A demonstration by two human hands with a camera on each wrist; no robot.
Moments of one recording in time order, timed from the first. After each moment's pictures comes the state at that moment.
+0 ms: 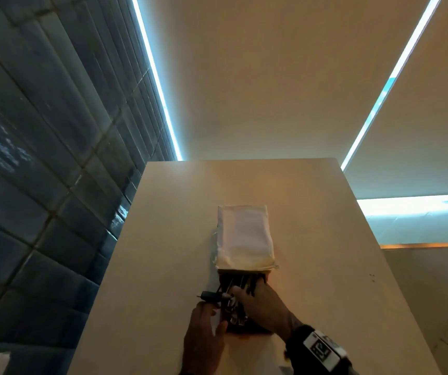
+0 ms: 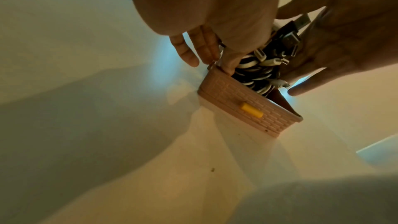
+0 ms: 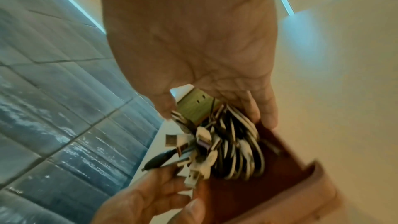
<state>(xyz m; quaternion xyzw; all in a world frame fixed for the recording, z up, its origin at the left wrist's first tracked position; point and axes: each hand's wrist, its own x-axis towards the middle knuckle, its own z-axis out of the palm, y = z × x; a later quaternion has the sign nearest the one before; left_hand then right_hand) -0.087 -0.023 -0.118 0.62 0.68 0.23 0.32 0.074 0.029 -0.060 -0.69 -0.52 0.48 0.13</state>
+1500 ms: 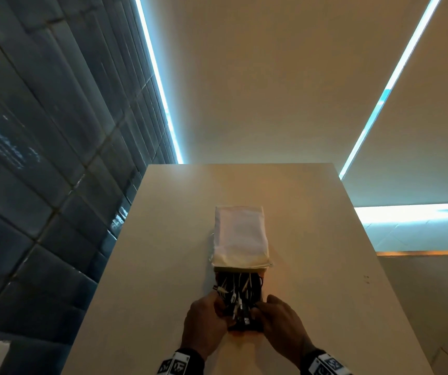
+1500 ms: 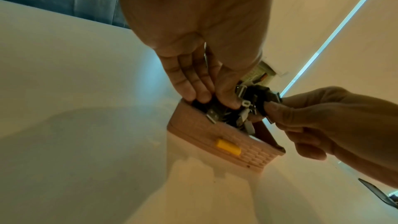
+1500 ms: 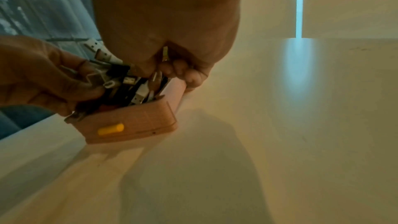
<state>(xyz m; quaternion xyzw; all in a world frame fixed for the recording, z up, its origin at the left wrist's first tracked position) -0.075 -0.003 -0.074 0.63 0.67 0.19 0.35 0.117 -0.019 -0.076 -0.63 -0.68 0.33 0.15</state>
